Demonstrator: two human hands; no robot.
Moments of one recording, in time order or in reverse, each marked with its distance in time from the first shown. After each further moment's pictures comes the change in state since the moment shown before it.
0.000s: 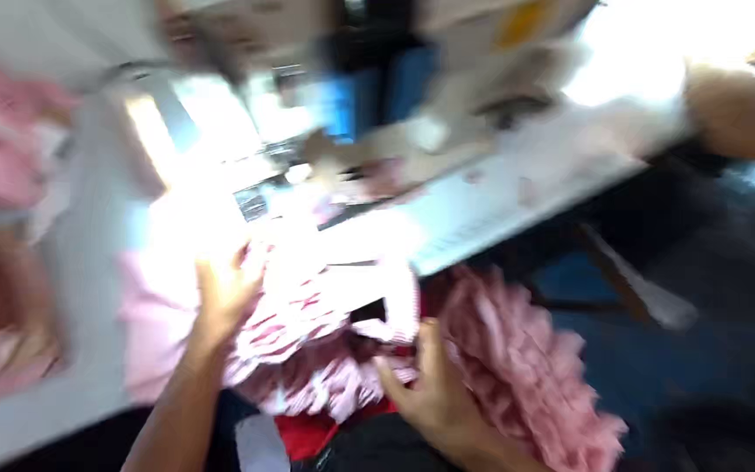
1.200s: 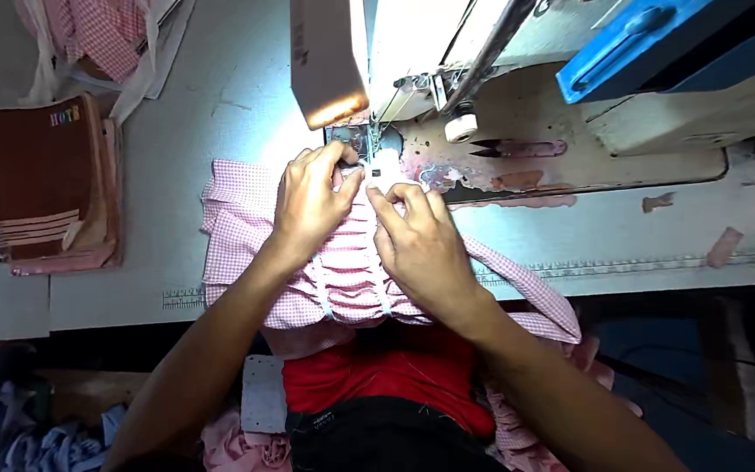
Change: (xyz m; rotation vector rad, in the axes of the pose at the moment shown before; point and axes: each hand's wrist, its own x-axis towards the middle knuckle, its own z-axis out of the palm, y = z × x) left_hand 0.043 -0.005 0.016 0.159 0.096 0.005; right_hand 0.169 -0.018 0.074 -0.516 -0.288 -0.586
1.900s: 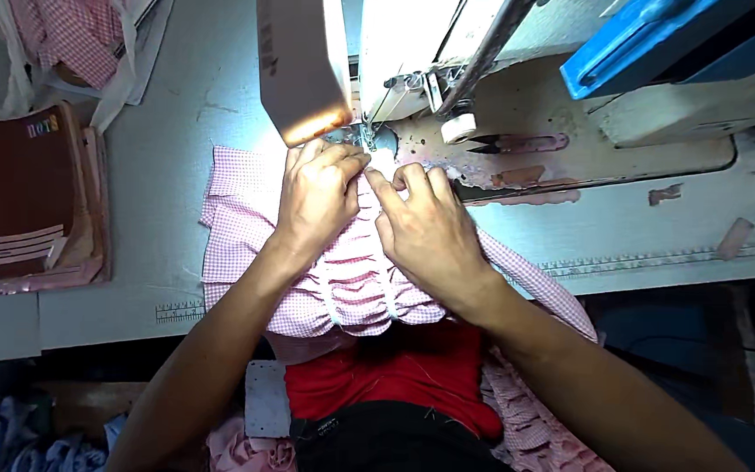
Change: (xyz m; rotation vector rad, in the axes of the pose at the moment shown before) left_hand 0.009 0.000 0.016 0.219 -0.012 0.224; right_hand 0.016 0.009 -0.009 -0.122 -0.084 0.018
